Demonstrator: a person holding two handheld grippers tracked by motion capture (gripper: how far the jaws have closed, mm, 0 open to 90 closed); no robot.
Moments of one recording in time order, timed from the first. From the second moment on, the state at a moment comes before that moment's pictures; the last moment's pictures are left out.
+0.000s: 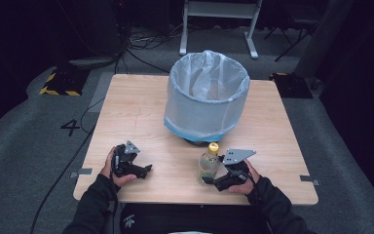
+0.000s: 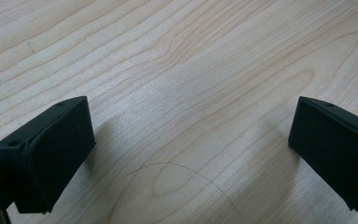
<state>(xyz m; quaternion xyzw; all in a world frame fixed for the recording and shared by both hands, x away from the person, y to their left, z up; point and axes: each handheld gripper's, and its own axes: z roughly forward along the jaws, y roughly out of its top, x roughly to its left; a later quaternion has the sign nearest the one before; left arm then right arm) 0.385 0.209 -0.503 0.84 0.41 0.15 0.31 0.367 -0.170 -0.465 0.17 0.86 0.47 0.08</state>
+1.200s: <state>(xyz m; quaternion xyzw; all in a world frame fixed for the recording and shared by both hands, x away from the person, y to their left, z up) 0.385 0.209 -0.503 0.84 0.41 0.15 0.31 0.369 -0.158 -0.473 0.17 0.84 0.51 0.10</state>
